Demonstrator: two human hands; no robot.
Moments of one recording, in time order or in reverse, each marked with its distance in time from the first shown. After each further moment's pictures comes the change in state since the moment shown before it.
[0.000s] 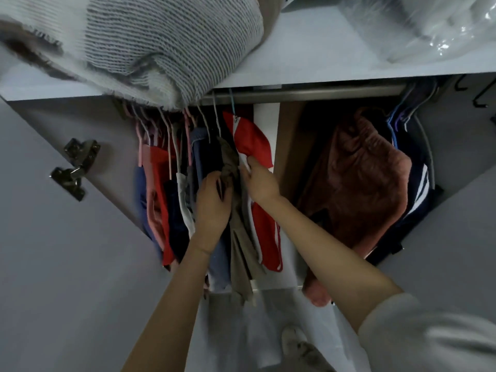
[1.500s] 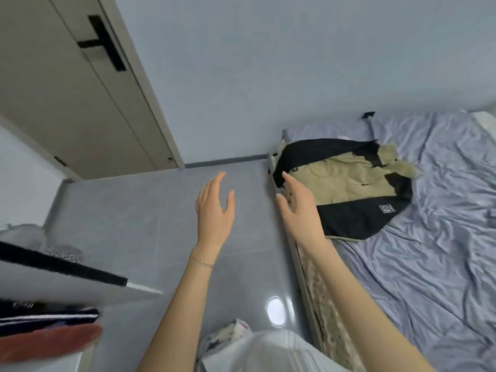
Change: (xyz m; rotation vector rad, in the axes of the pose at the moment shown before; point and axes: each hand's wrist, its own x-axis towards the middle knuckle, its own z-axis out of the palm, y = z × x) left_hand -0.752 0.406 0.181 -0.441 -1.297 0.883; right_hand -1.000 0.131 -0.225 -0.235 1.472 0.946
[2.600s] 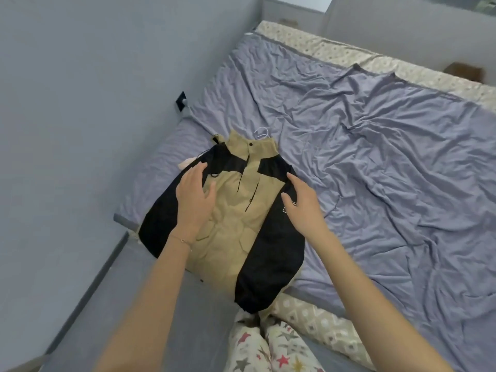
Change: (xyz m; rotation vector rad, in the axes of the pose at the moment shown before) left_hand 0.342 0.186 0.568 0.024 -0.899 0.613; right_hand 0.230 0.393 -0.231 -0.075 0.593 0.874
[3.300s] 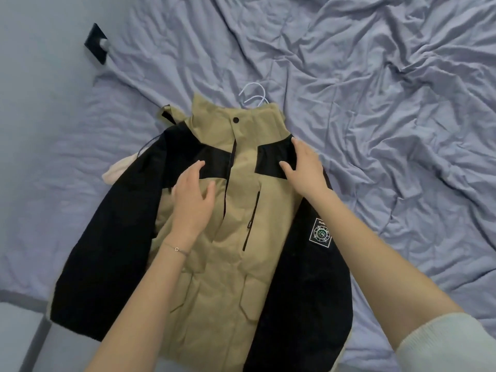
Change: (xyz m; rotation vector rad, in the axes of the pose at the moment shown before) left_hand 0.181 -0.182 0.262 -0.068 -0.275 -0.140; right_hand 0.299 0.223 0.184 -0.238 -0.046 0.238
